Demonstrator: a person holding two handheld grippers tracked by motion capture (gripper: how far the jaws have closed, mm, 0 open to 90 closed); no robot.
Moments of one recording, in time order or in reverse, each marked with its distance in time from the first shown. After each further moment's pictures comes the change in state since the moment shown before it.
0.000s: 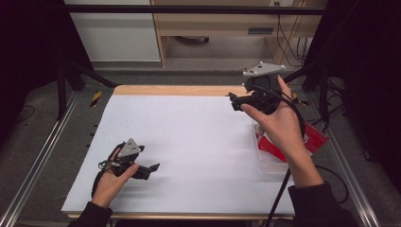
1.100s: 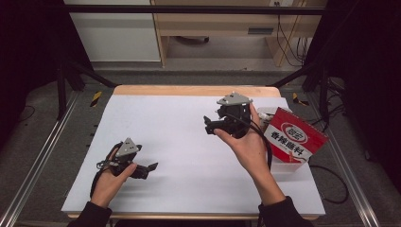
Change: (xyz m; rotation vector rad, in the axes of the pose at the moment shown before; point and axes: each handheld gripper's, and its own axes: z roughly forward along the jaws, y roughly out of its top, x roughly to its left) left arm 0.004 -0.002 -0.002 -0.006 0.017 -0.020; right arm 0.069 -0.047 0.047 -0.010 0.072 0.081
